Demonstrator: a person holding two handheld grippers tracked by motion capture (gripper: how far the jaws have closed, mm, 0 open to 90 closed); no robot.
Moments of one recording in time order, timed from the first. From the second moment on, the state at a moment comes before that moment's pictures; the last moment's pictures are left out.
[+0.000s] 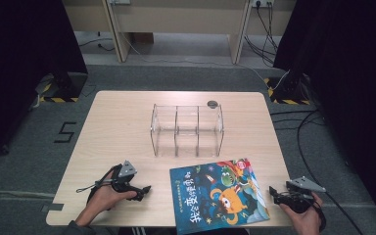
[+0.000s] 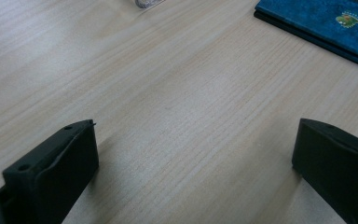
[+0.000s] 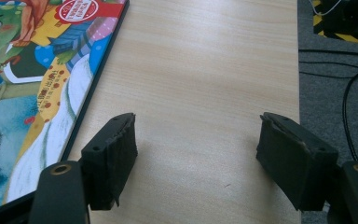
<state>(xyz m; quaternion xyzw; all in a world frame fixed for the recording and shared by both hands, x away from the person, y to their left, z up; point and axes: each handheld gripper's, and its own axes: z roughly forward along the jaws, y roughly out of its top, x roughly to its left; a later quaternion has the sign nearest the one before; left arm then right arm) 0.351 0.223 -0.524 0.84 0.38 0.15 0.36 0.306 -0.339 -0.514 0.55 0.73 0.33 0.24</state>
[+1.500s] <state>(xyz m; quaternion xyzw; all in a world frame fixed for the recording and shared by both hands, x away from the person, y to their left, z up) 0.308 0.131 -0.515 0.83 0.35 0.01 0.43 0.309 -0.306 -0.513 0.52 0.73 0.43 0.08</state>
